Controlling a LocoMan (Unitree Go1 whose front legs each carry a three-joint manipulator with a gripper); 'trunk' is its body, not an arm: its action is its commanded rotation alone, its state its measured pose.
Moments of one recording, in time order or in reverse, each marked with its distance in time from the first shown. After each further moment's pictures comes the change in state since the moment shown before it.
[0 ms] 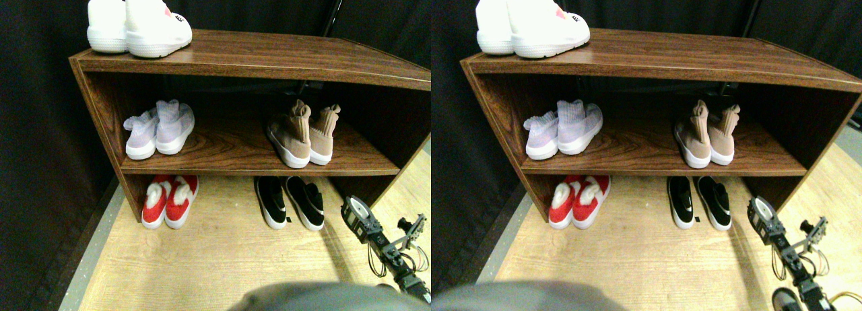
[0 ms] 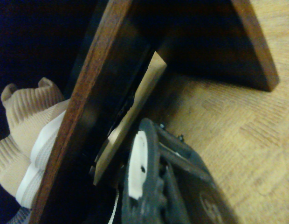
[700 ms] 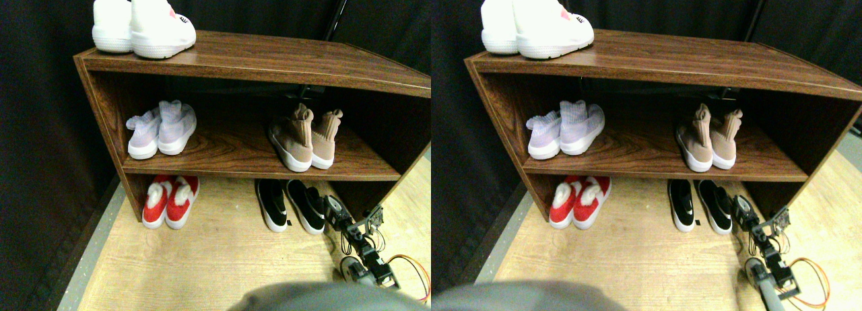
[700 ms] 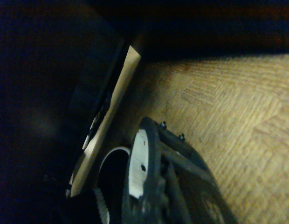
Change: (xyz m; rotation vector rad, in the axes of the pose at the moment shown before) right arm 0.053 -0.047 0.005 0.061 -0.095 -0.166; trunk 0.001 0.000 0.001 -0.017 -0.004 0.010
